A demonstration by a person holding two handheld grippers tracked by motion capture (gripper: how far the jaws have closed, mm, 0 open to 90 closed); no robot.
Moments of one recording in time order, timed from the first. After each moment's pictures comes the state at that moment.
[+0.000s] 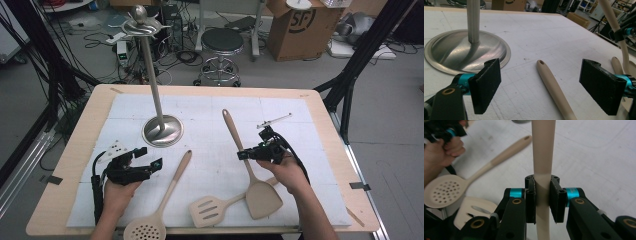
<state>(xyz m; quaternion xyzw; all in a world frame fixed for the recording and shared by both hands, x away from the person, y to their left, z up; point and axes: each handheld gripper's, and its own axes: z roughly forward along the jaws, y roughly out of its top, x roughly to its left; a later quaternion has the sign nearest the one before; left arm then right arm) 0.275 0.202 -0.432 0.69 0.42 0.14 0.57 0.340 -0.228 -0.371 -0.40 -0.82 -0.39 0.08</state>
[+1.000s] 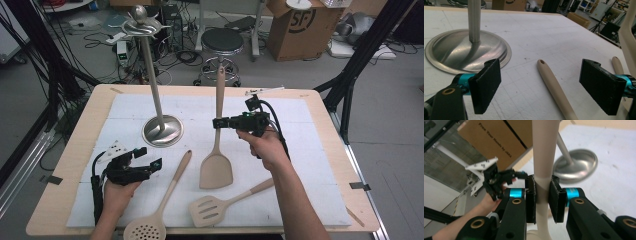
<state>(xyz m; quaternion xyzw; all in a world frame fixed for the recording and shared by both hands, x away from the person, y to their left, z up) 0.274 0.203 -0.433 0.69 0.42 0.14 0.57 0.373 -0.175 -0.307 -0.35 -0.76 -0.53 0.12</state>
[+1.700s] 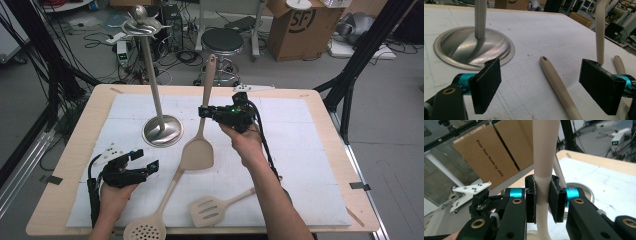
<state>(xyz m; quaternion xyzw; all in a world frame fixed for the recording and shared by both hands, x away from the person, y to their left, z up) 0.267 0.211 -0.434 0.69 0.43 0.14 0.57 0.371 -0.140 -0.303 -0.32 -0.73 -0.60 0.03</state>
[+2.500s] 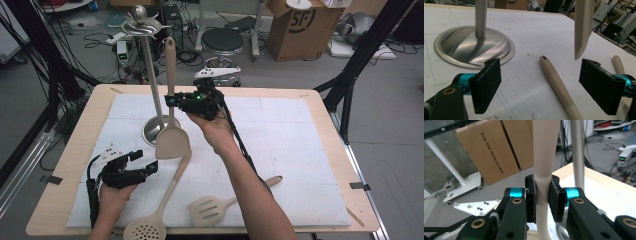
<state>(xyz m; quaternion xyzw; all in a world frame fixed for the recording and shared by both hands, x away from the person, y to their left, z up) 0.266 0.212 -0.435 0.68 0.43 0.14 0.57 0.375 -0.061 -0.262 -0.25 -0.76 -0.60 0.00</state>
